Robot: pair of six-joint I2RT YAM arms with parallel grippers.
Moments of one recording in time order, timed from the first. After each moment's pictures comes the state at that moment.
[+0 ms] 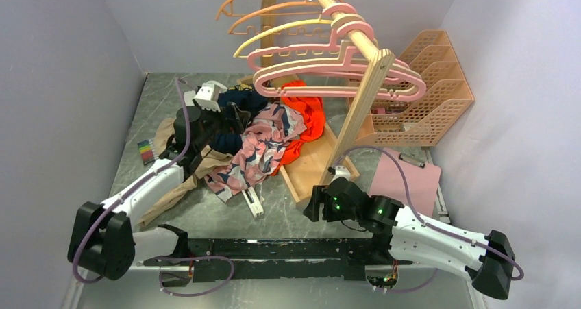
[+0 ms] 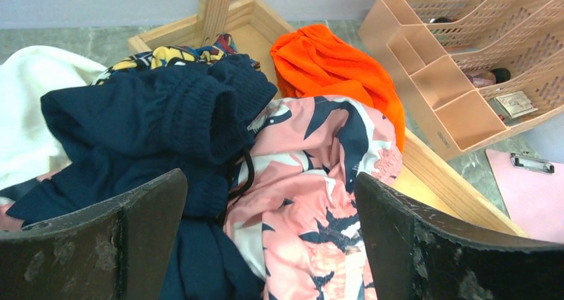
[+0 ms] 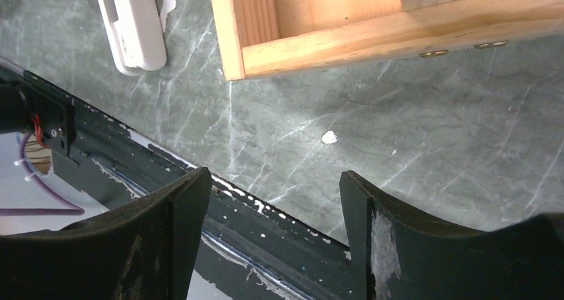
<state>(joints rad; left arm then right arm) -0.36 1.23 0.72 0.39 0.10 -0.29 1.02 0.74 0.43 -0.49 0.12 0.85</state>
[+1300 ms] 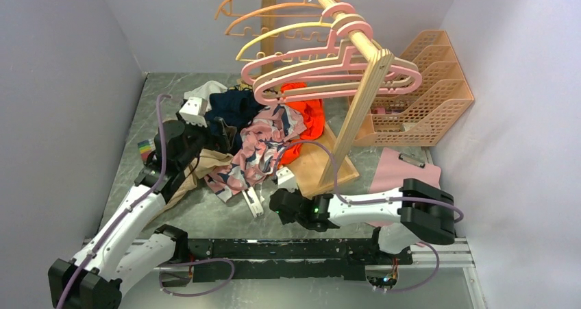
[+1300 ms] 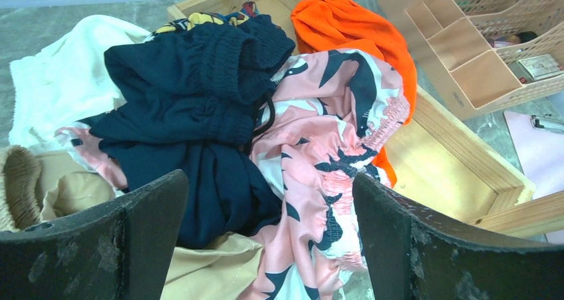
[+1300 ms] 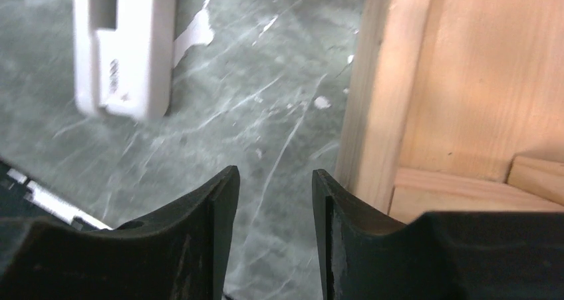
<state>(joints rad) -0.36 0.89 0.71 -0.02 0.05 -0.21 1.31 1.42 0.67 -0.18 0.43 0.59</state>
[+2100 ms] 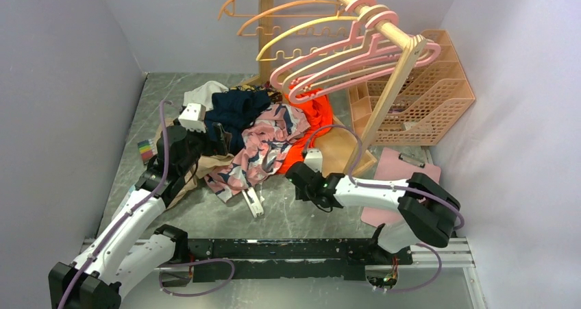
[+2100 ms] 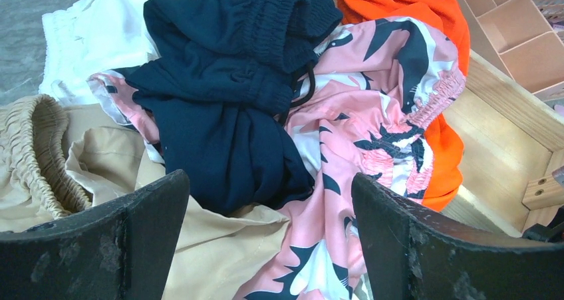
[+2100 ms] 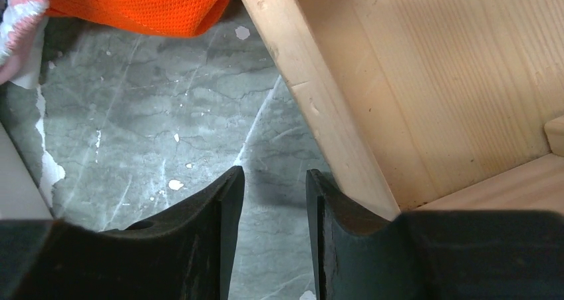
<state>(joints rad) -0.37 0.83 0.64 -0.07 -0.05 -0.22 1.00 1.45 0.68 -0.28 0.47 0.77</state>
